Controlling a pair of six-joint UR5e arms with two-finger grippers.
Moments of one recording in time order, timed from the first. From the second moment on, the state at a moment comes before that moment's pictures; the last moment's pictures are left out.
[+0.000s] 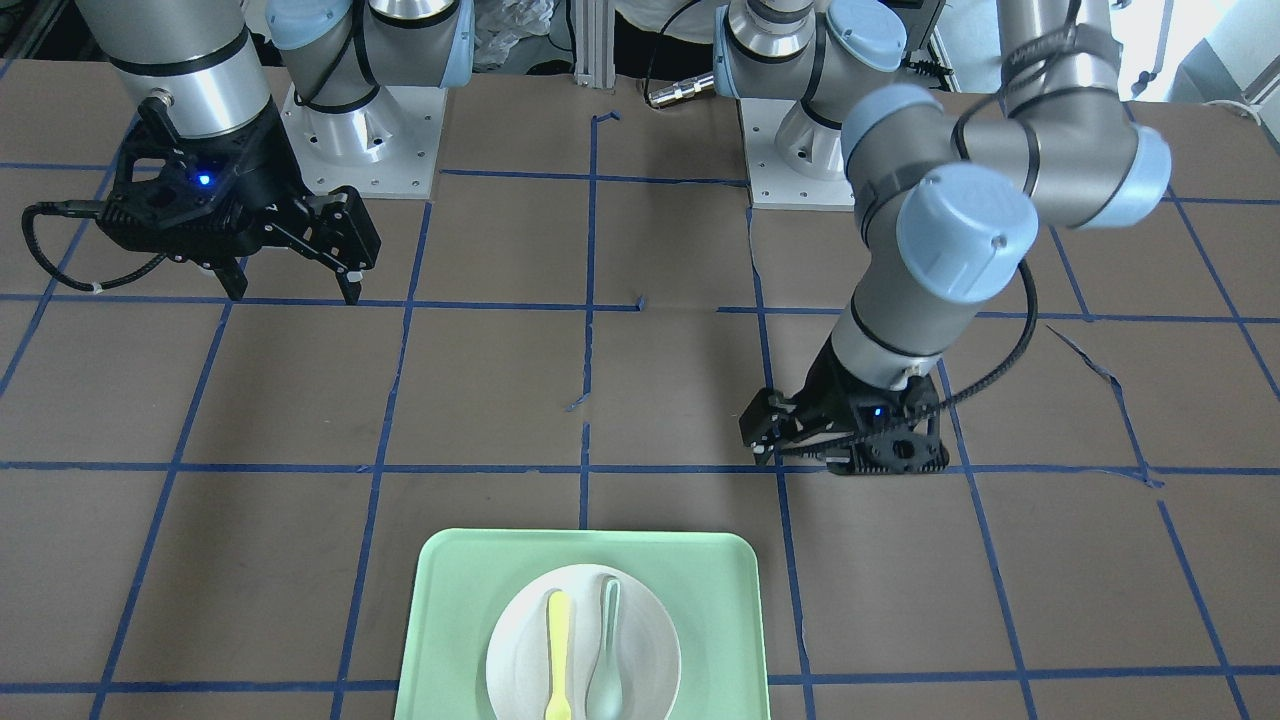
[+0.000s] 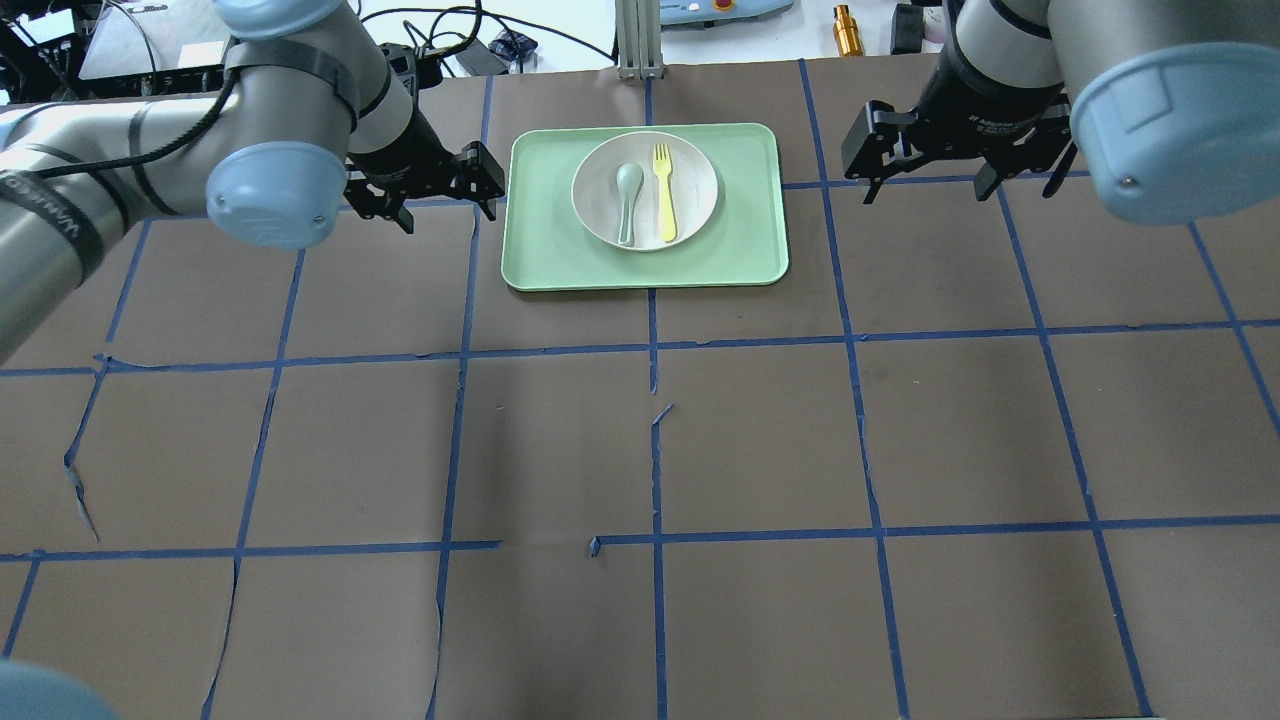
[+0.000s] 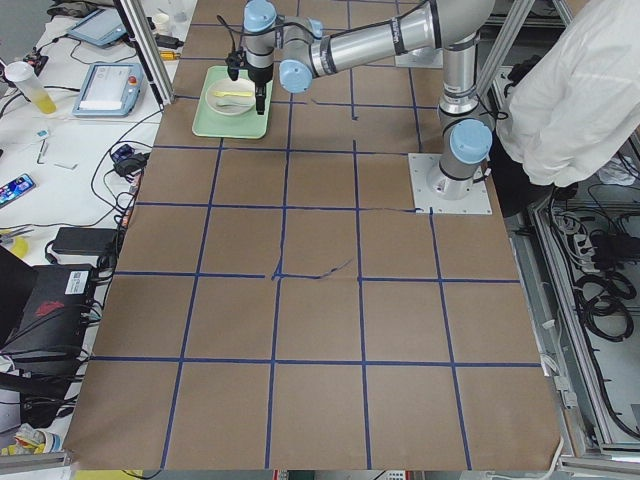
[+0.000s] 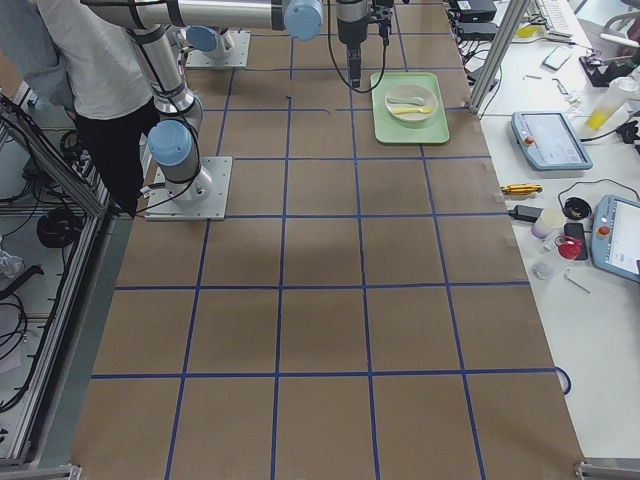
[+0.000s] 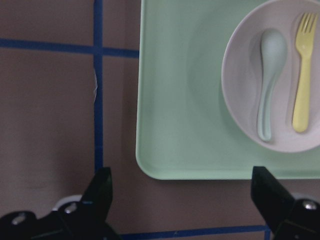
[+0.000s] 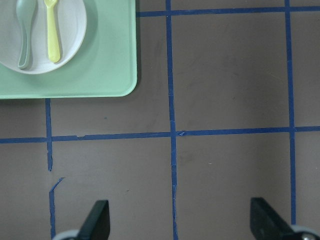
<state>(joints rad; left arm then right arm) -1.59 -1.81 -1.63 -1.19 1.53 -0.09 1.59 -1.57 1.62 -1.77 -1.58 0.05</state>
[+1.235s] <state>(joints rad) -1.61 -1.60 -1.61 -1.35 1.53 -0.11 1.60 -1.55 1.61 -1.77 -1.59 0.05</state>
